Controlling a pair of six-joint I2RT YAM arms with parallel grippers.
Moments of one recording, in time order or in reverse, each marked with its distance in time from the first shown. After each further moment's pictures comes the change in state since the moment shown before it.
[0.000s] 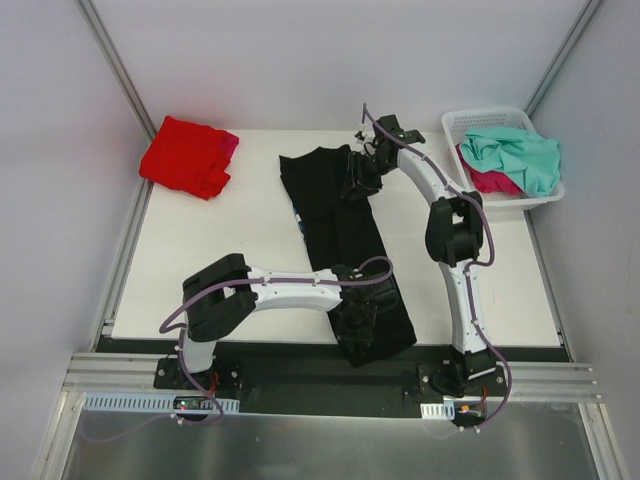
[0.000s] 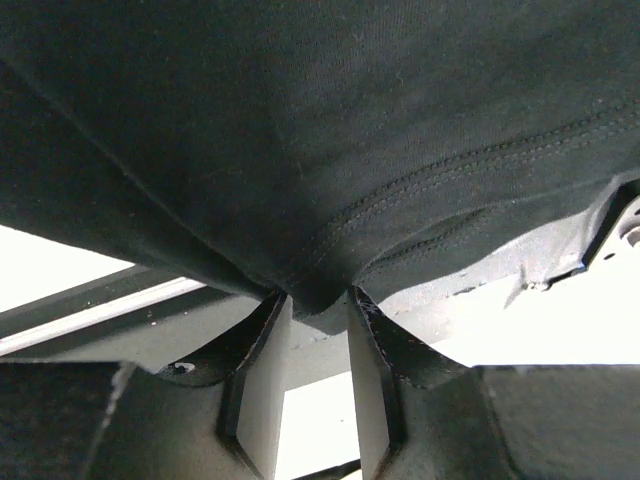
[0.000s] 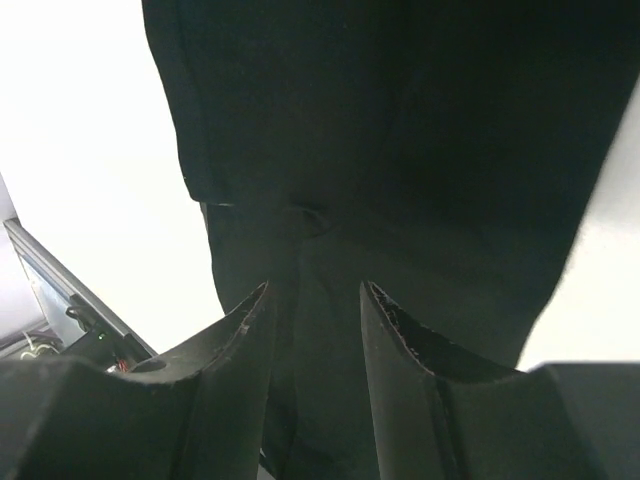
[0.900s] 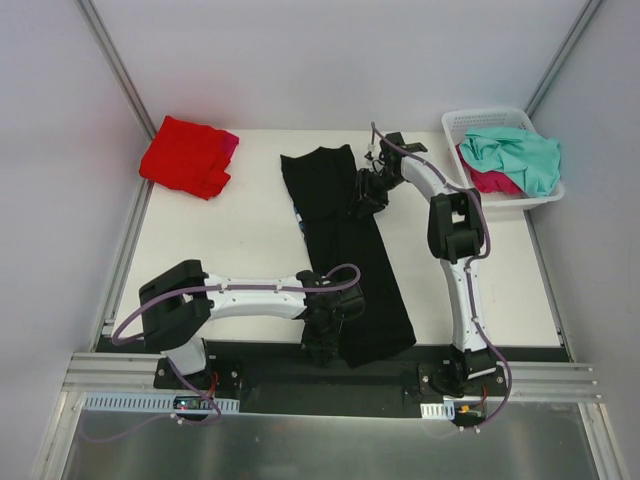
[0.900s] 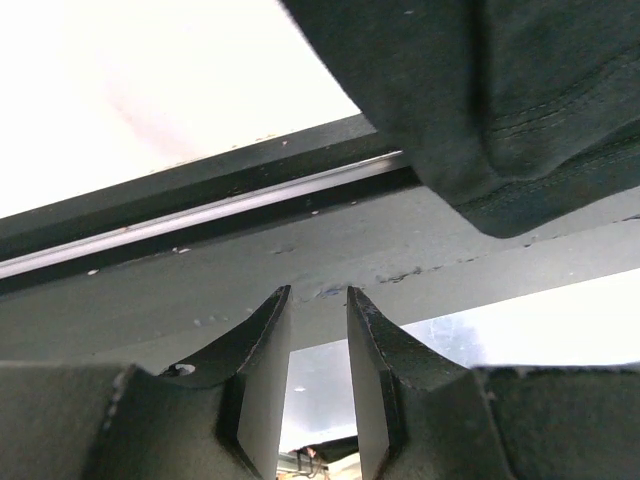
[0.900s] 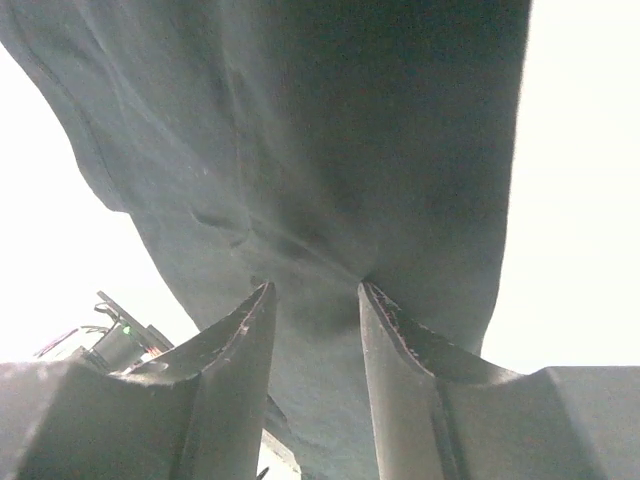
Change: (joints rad) left arm 0.000 -0.224 -0.249 -0.066 0.004 0.000; right arm -0.045 0.085 -0.082 0.005 -0.056 0.061
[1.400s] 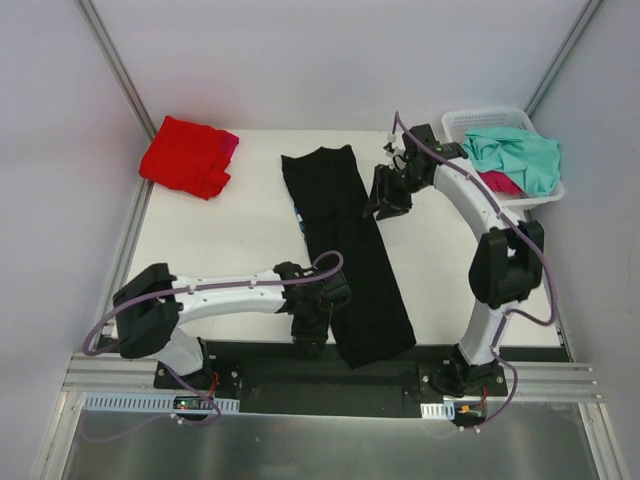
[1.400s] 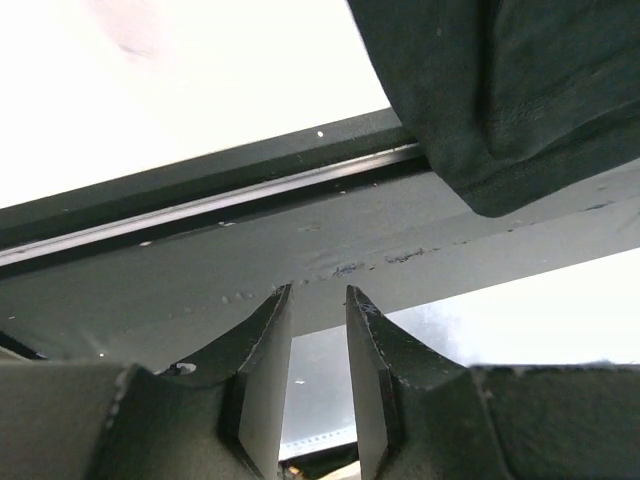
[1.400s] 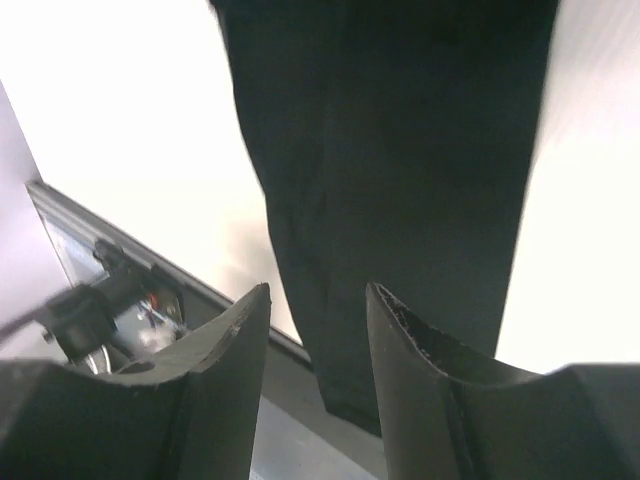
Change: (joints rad) left arm 0.042 -0.112 -0.045 -0.031 -0.026 -0.006; right arm 0.013 -0.553 -0.408 -0.024 0.095 0.000
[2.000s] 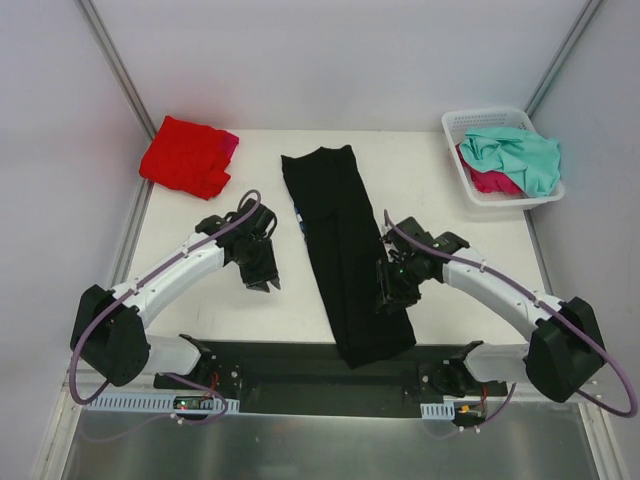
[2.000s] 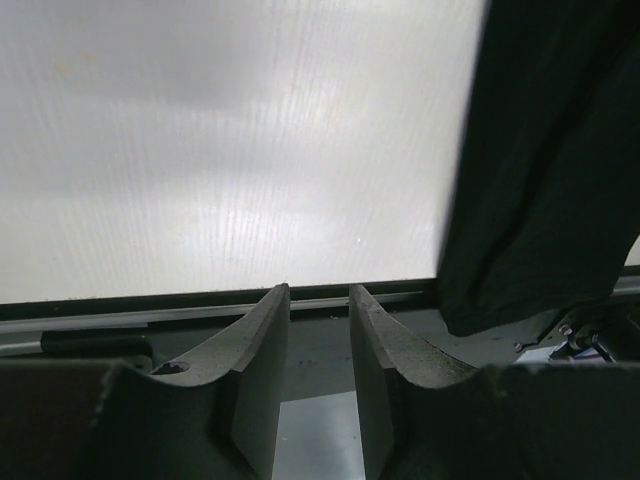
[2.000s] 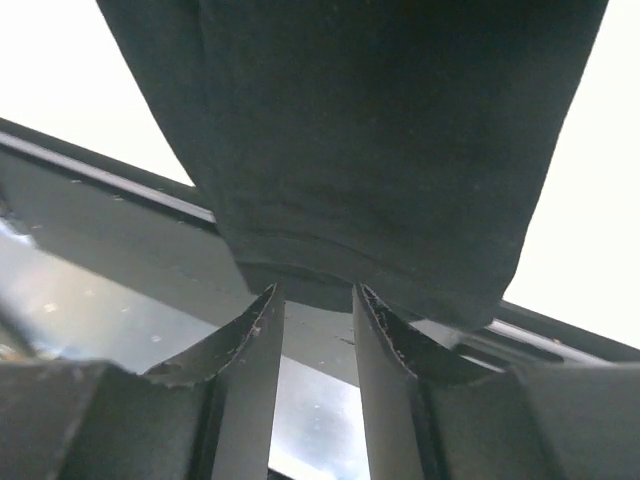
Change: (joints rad) left arm 0.626 -0.259 -0.032 -0.085 -0.030 0.220; right arm 0.284 -0.662 -0.884 0.108 0.159 0.187
